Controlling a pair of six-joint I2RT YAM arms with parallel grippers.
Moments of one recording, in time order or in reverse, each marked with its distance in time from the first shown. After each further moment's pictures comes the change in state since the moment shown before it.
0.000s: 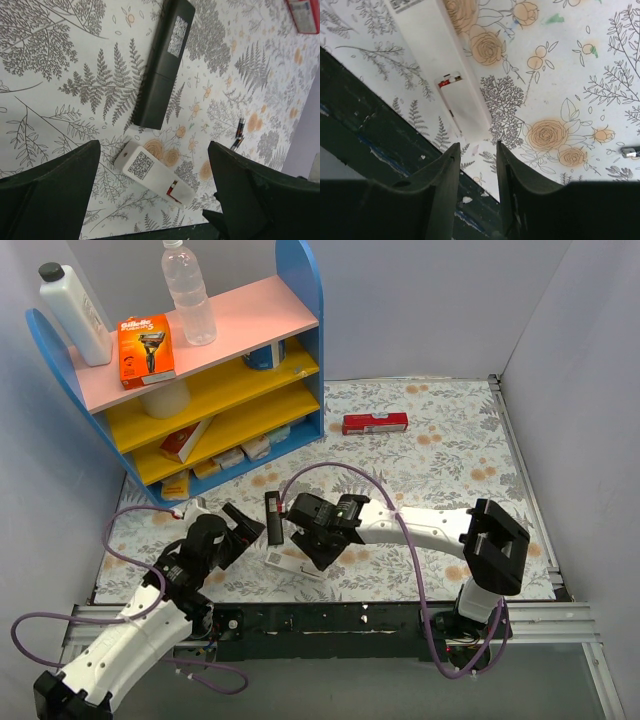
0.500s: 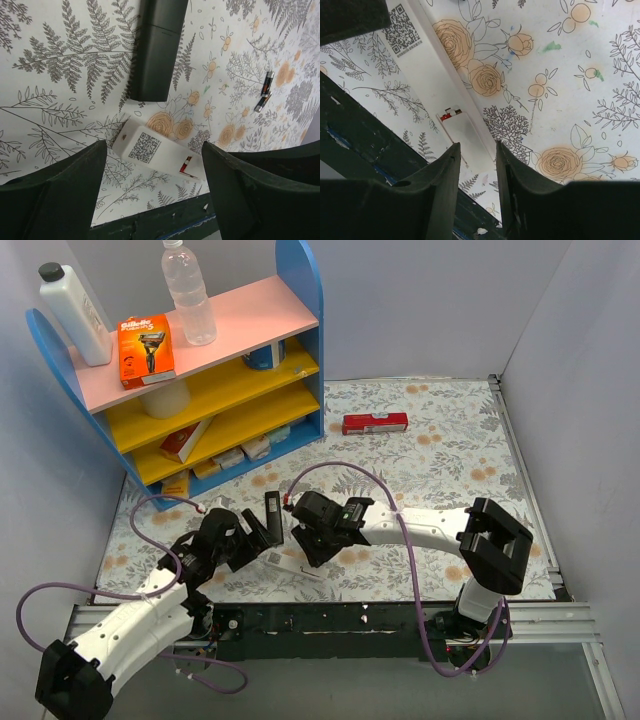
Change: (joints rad) left arm 0.000 0.194 -0.022 0.112 0.215 0.112; right arm -0.043 -0.016 -0.135 0.228 -0.023 0.124
